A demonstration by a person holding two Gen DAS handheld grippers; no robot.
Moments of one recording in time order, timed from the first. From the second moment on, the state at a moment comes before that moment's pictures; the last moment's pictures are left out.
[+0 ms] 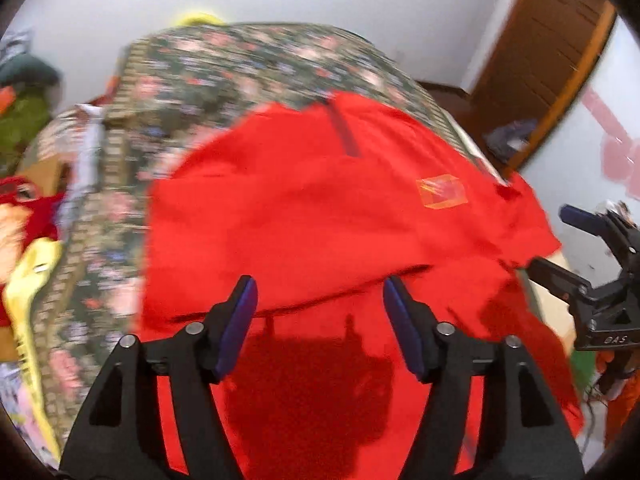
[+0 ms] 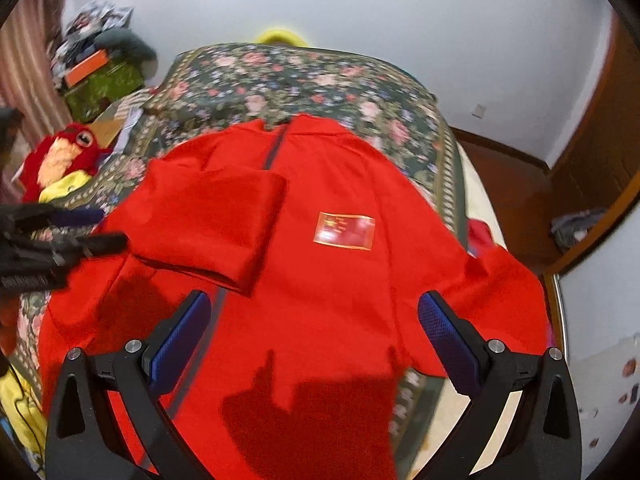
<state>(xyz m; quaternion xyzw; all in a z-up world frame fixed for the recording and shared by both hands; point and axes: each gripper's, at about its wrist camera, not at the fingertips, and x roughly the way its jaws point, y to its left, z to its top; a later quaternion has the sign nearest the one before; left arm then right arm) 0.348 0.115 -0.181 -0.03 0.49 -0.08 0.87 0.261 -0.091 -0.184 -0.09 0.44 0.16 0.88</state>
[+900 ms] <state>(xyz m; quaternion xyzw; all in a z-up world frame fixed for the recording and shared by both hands) 0.330 0.251 -0.303 -0.03 0.53 0.04 0.84 0.299 0.098 -0.292 -0.24 0.49 0.27 0.80</state>
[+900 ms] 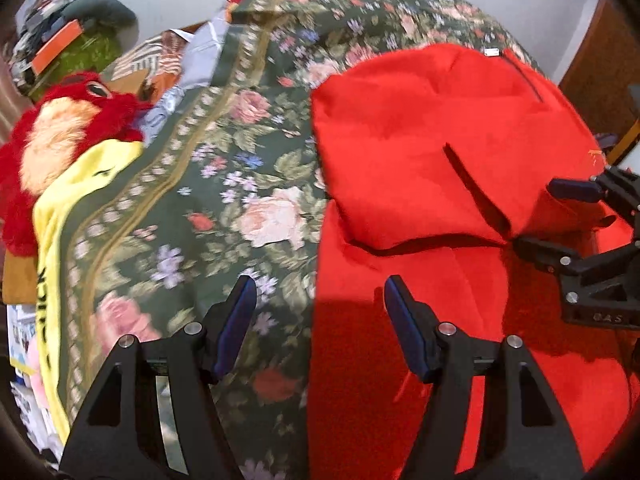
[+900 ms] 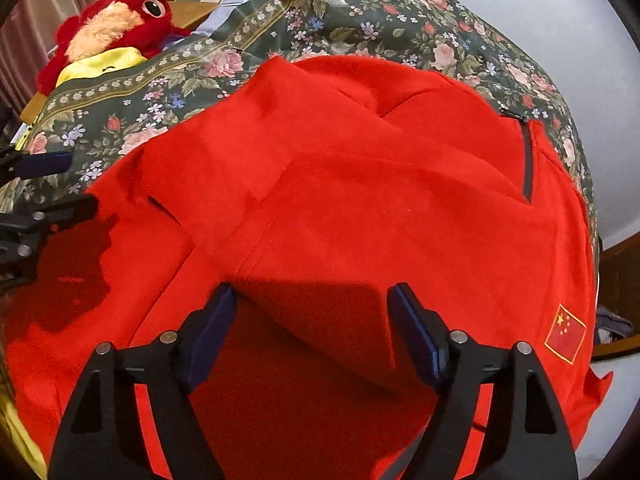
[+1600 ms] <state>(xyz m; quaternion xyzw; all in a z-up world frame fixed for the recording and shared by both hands) 0.368 0.279 -0.326 -0.08 0.52 0.14 0.84 0.308 -0.014 -0.186 -0.05 0.38 0.20 0.90</state>
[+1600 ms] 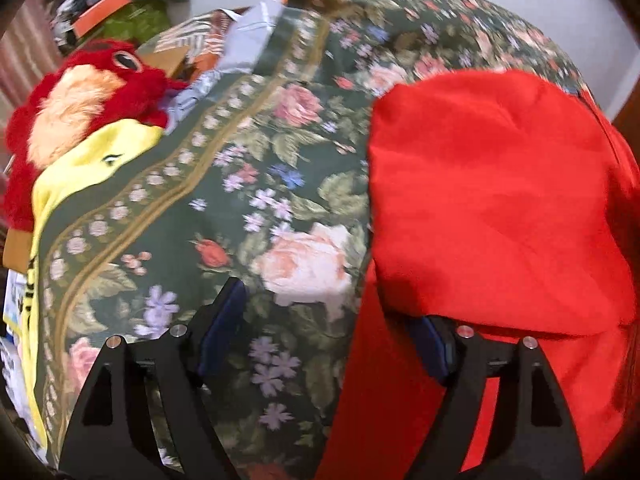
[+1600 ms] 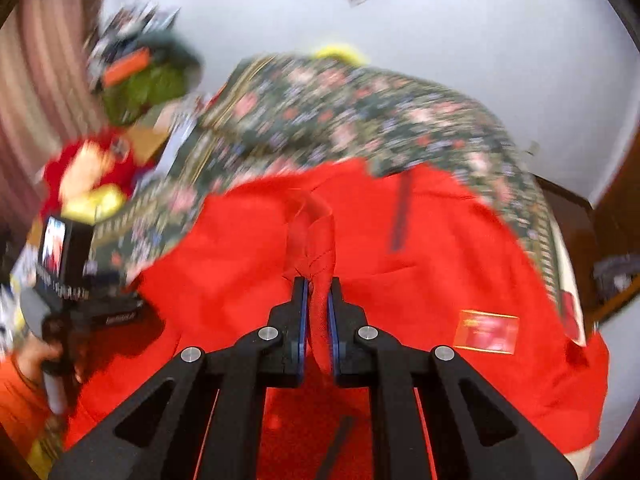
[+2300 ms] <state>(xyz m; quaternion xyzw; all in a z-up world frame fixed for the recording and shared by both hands) 0.363 0.272 -0.325 -0.06 0.54 0.19 0.82 0.277 -0.184 -0.254 0.10 0.50 0.09 0.86</state>
